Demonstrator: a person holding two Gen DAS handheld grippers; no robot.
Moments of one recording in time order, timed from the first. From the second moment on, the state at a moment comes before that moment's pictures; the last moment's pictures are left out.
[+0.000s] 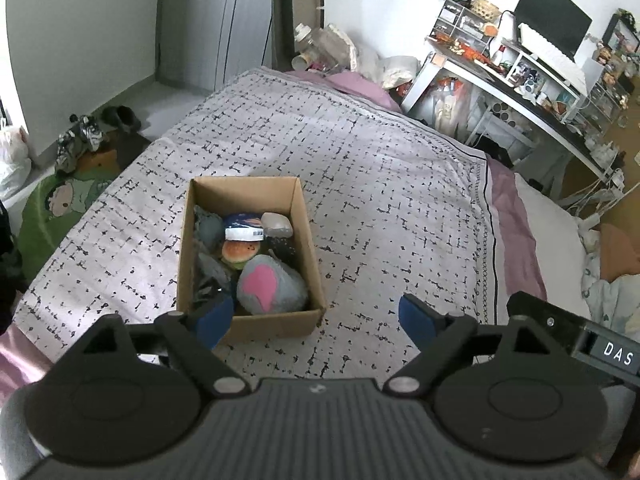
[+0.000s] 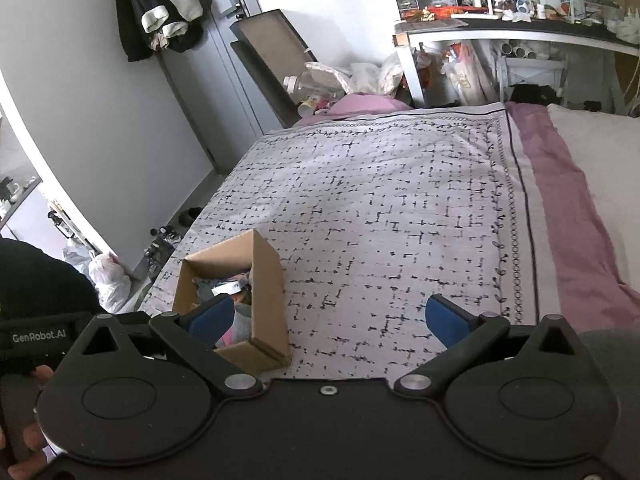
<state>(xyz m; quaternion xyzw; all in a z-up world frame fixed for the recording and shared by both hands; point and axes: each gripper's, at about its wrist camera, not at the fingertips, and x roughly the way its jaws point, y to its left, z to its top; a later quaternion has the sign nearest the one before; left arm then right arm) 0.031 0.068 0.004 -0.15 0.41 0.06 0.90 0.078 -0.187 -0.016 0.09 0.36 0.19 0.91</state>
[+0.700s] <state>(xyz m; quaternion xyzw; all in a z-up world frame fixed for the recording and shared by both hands) -0.009 0.037 0.003 -0.12 0.41 0.06 0.90 0.041 -0.200 -0.007 0.06 0.35 0.20 0.91</state>
